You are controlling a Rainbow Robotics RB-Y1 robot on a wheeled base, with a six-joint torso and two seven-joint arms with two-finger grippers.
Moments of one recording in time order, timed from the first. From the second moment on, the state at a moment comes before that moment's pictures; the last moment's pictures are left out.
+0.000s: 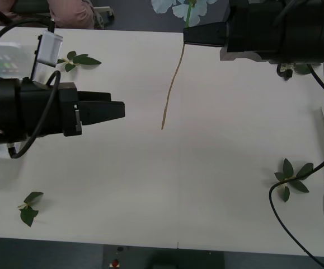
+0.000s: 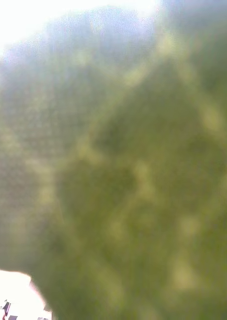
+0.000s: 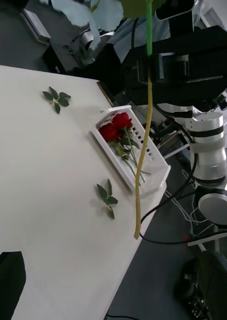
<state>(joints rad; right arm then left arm) -0.69 -0.40 -0.13 -1.68 -1.72 1.43 1.64 -0.22 1.07 -0.20 -2.17 2.00 0.70 -1.85</state>
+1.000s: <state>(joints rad) -0.69 -0.40 -0.13 -1.68 -1.72 1.39 1.64 -0.67 0.89 -0.56 -1.89 2.05 0.64 -1.85</state>
